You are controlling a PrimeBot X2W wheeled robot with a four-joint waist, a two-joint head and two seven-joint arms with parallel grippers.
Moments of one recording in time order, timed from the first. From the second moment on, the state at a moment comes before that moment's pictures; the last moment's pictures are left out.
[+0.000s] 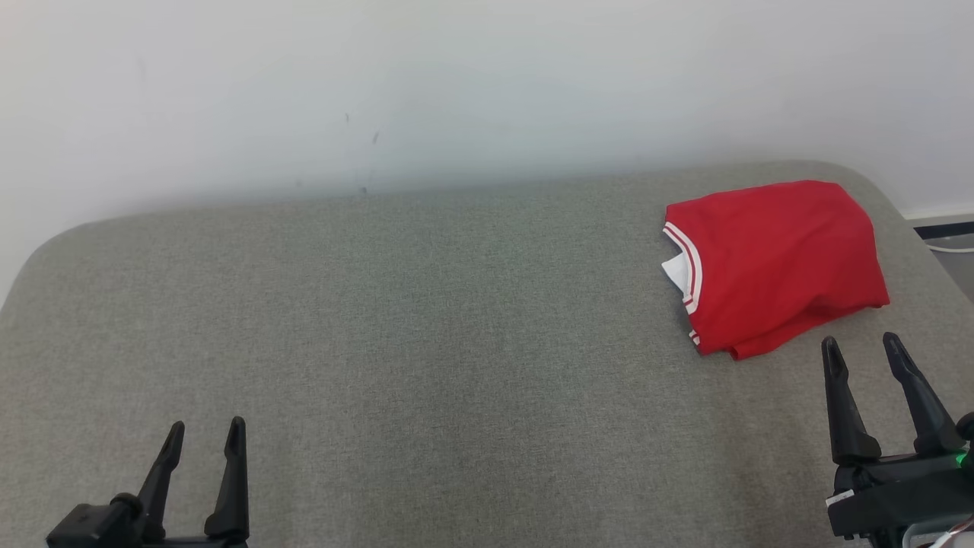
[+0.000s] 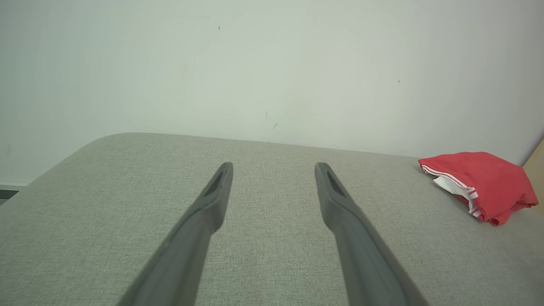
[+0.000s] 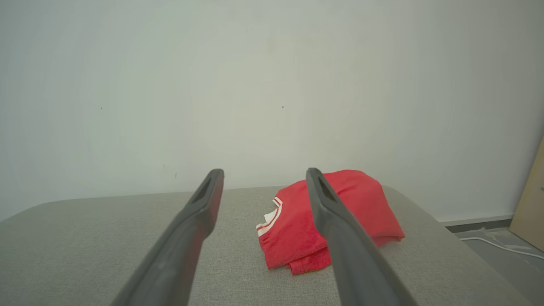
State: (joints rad) left arm 0.03 0.35 -0.24 0.08 -0.63 0.10 -0.25; right arm -0.05 -0.44 0.27 -0.02 0.55 -0.12 -0.25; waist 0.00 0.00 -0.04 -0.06
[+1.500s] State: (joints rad) left arm 0.05 0.25 -0.17 0.15 -0.78 0.03 -0.17; right arm 0.01 -0.30 0.15 0.01 0.69 -0.08 -0.17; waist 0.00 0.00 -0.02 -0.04
